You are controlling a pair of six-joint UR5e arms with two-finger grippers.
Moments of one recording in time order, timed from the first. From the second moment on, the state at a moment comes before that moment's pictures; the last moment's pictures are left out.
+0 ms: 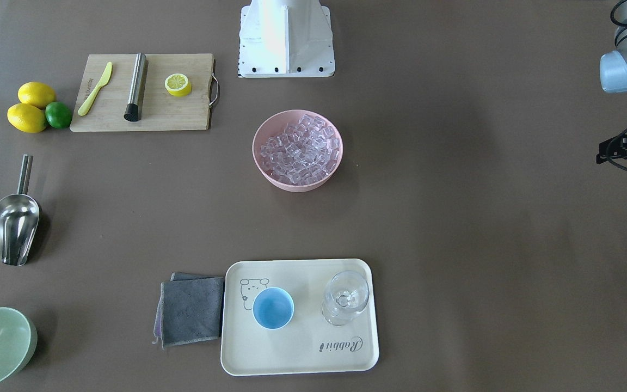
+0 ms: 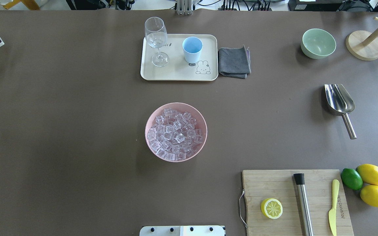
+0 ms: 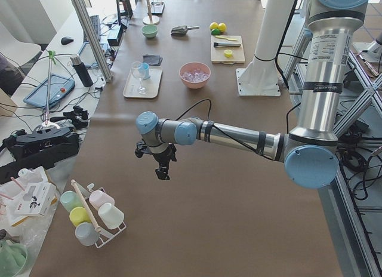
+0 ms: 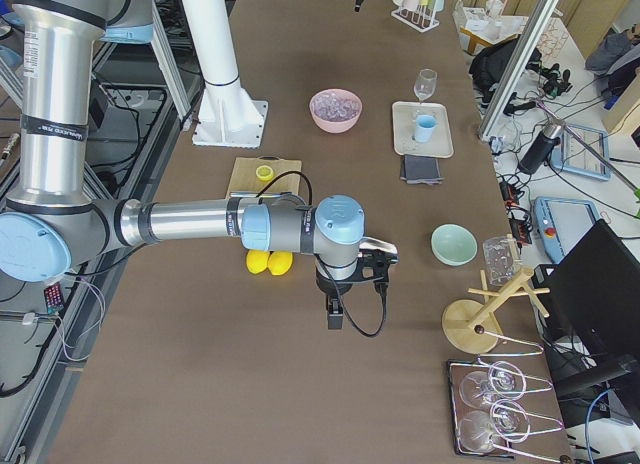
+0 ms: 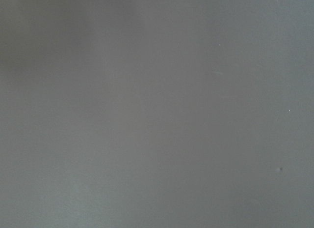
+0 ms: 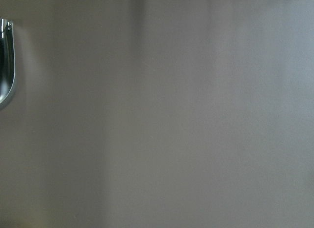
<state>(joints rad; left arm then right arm) -1.28 -1.65 -1.63 -1.46 -2.30 -0.01 1.58 -1.72 1.82 -1.68 2.26 -0.09</state>
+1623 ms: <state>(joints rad) -1.17 -1.70 -1.74 -1.55 -2.35 0.19 1.58 -1.72 1.87 -1.68 2.31 -0.01</state>
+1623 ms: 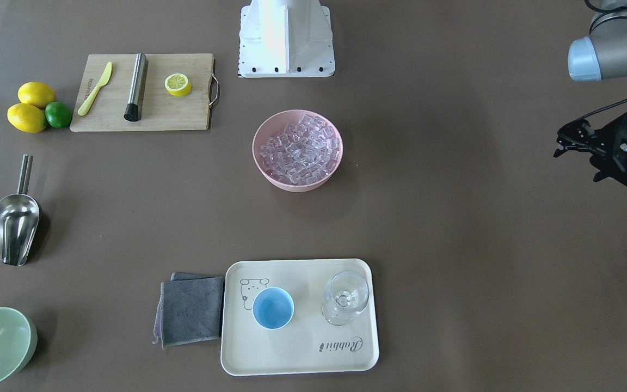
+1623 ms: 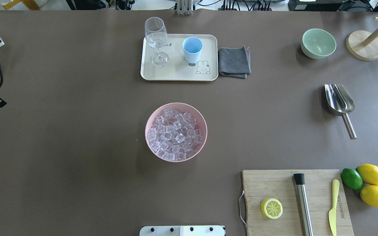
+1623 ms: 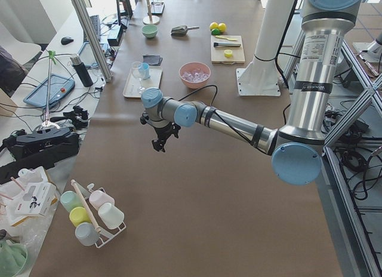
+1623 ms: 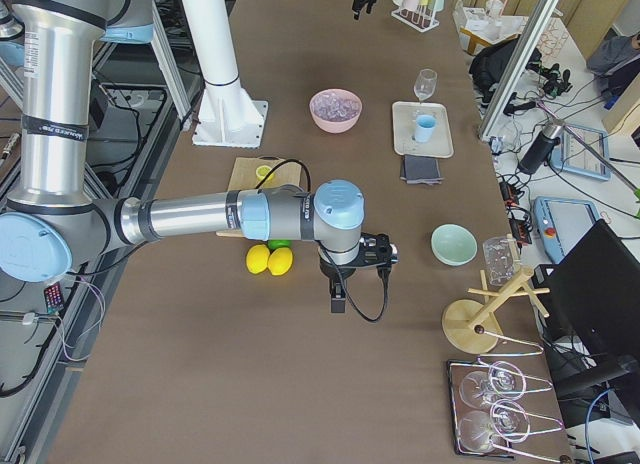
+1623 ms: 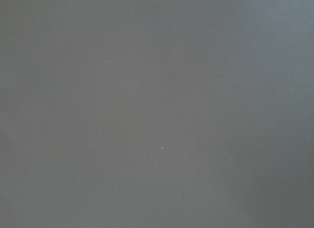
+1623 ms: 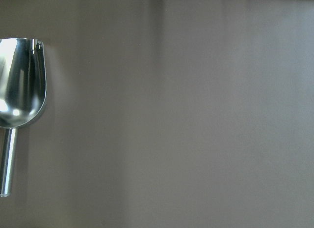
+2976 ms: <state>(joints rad) -0.70 -1.84 -1.63 -2.26 -2.24 0.19 1.16 -1.70 1.80 -1.21 2.22 0.77</state>
